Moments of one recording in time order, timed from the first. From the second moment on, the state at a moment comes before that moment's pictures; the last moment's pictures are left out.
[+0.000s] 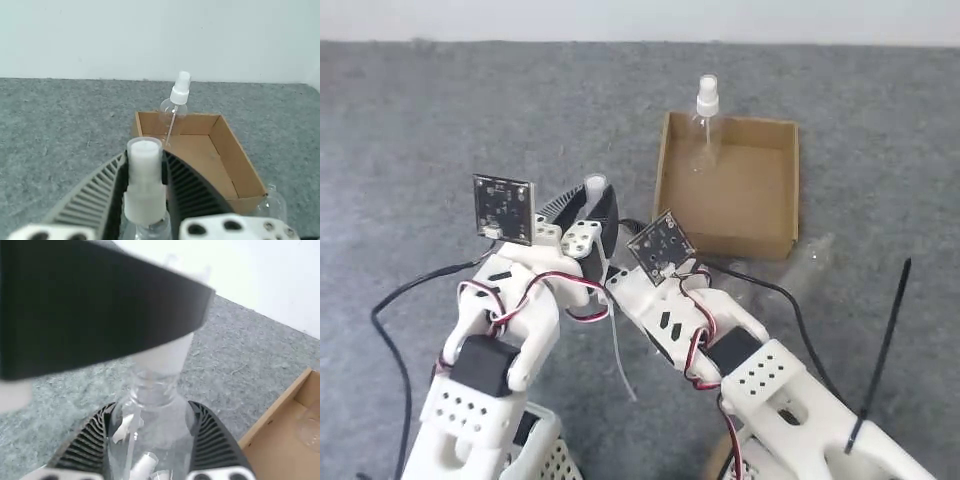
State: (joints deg) left arm 14.9 -68.5 62.0 41.5 17.8; right arm -43.1 -46.4 71.4 4.1 2.2
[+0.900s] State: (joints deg) left arm 7.4 -67.9 51.1 50.2 5.1; right arm -42.4 -46.5 71.2 3.2 2.2
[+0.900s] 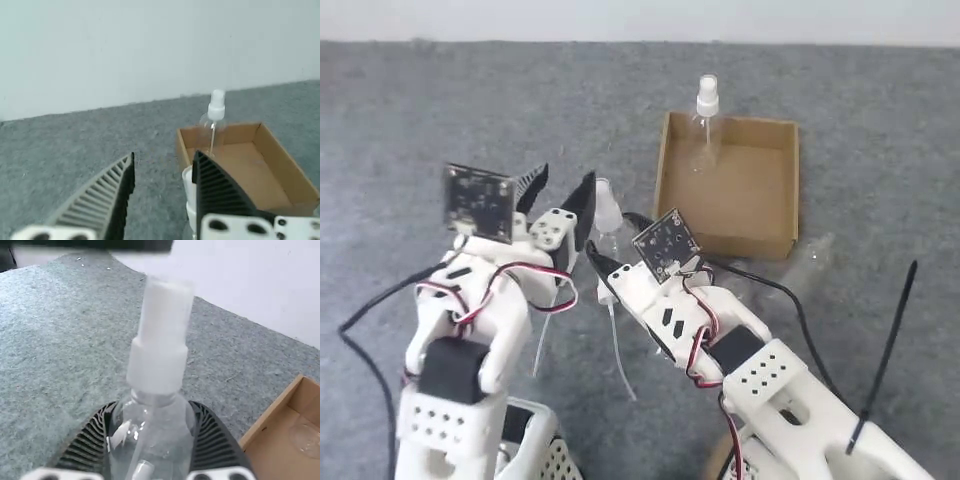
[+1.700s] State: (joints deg) left arm 3.2 -67.9 47.5 61.8 4.9; right arm -42.4 -46.5 71.3 3.2 2.2
